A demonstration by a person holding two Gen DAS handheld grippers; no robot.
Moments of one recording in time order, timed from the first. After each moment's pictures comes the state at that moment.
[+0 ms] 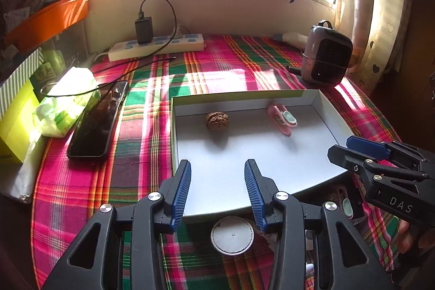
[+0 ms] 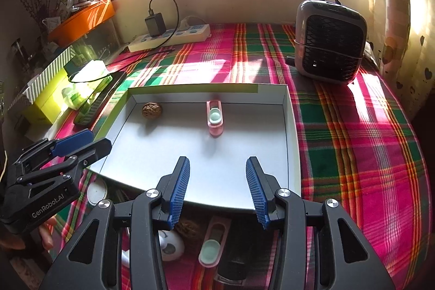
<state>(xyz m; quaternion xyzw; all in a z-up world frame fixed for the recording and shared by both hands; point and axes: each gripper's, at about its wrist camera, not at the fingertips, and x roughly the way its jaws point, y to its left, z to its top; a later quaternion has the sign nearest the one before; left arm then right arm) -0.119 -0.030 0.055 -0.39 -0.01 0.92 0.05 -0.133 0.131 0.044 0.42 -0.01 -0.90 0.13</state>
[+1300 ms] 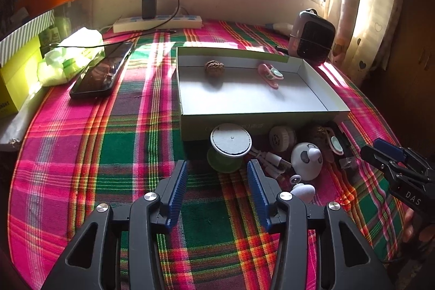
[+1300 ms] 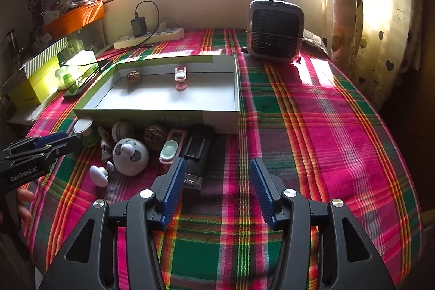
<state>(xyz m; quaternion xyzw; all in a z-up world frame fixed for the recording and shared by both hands) -0.055 -0.044 0.021 -0.40 -0.05 0.91 0.08 -0.042 0.169 0.023 0.38 0.01 -0.92 0.06</state>
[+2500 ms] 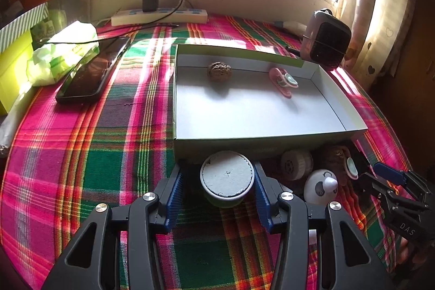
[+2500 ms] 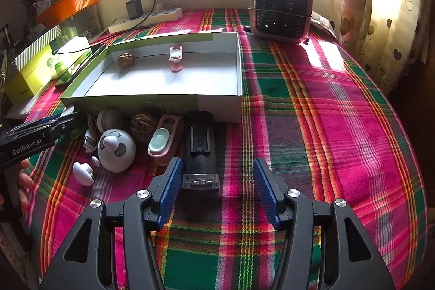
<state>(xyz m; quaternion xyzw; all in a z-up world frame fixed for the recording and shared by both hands) -0.094 -0.041 0.012 -0.41 -0.07 0.91 0.07 -0.064 0.171 0.007 0.42 0.01 -0.91 0.06</state>
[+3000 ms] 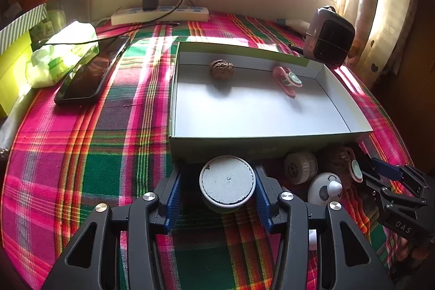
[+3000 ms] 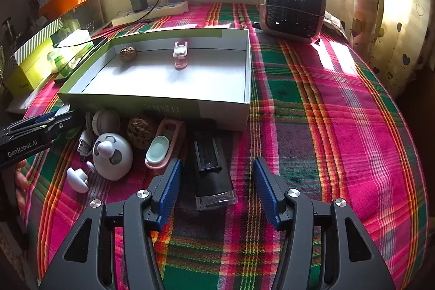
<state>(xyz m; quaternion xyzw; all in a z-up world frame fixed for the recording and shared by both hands) -0.098 -0.038 0.009 -0.42 -0.06 0.90 0.06 -0.080 0.162 0.002 0.43 0.02 -0.90 0.08</state>
